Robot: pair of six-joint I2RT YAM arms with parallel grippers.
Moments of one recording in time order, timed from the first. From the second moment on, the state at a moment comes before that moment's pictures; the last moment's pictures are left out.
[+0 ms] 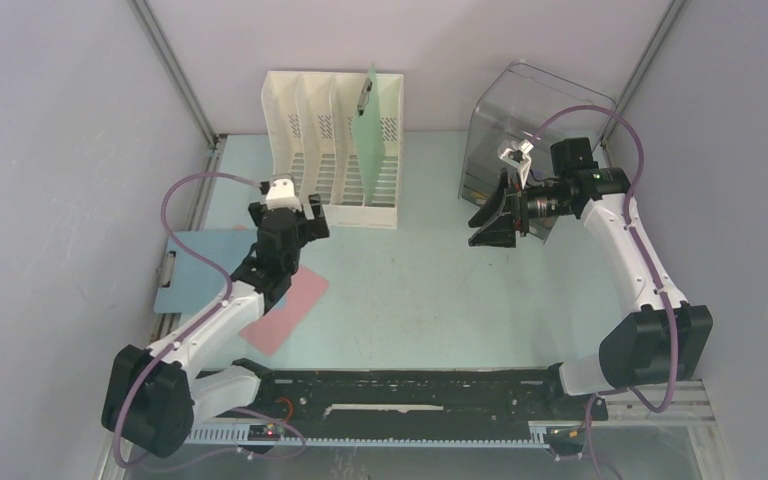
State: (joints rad) left arm -0.40 1.10 0.64 0.19 -0.44 -0.20; right arm 0.09 1.43 1.40 -1.07 -1.32 -0.60
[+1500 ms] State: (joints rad) left arm -0.40 1.73 0.97 -0.37 -0.79 -0.13; right arm 0.07 1.44 1.40 -1.11 -1.33 -0.64
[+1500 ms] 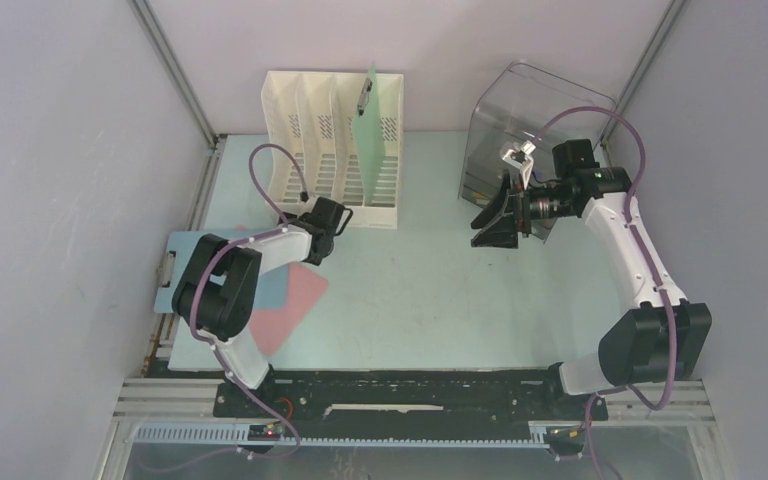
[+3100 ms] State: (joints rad) left arm 0.14 0.95 0.55 -0.35 -0.54 -0.67; right arm 0.35 1.57 1.33 -0.99 -1.31 -0.56
